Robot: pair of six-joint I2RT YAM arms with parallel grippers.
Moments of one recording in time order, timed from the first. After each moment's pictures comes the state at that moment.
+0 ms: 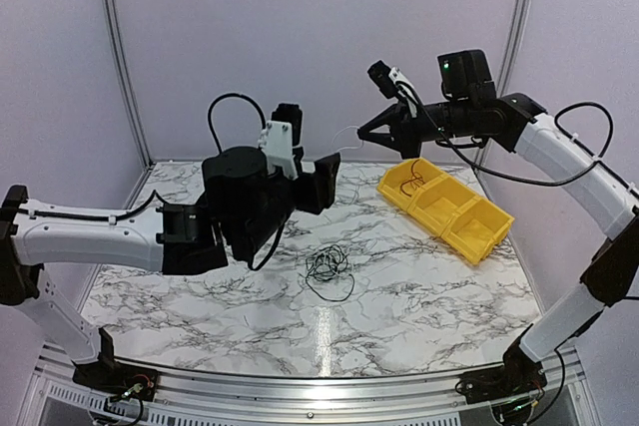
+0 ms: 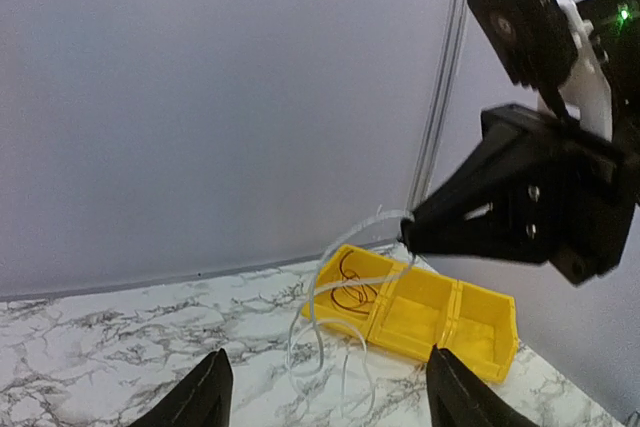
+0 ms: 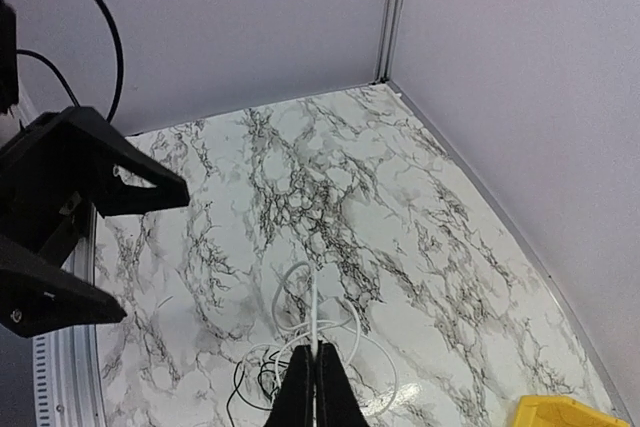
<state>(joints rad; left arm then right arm) -1.23 1.54 1.18 0.36 -0.71 -0.15 0.57 1.52 1.67 -0.62 -0.60 -0.31</state>
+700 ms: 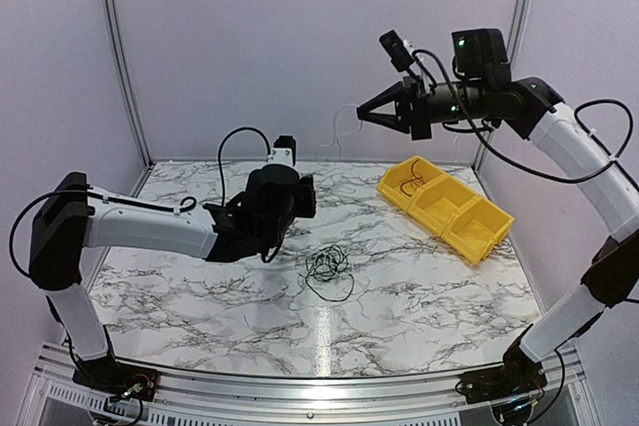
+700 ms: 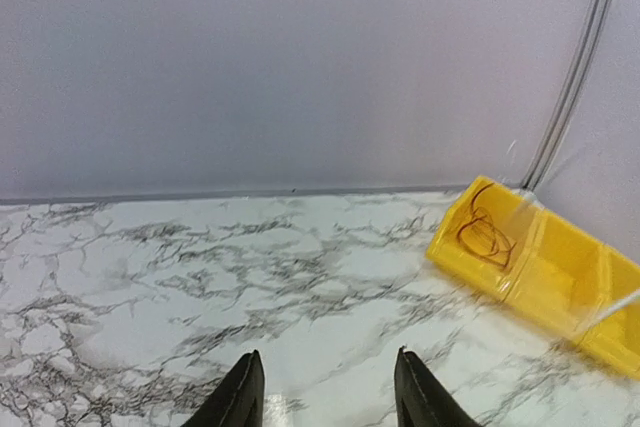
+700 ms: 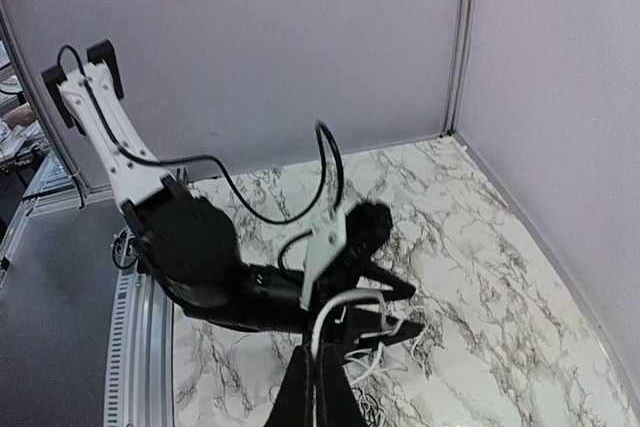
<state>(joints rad) -1.02 1.80 1.22 0.36 -0.73 -0.32 0.59 1.51 1.78 -0.67 -0.77 -0.21</state>
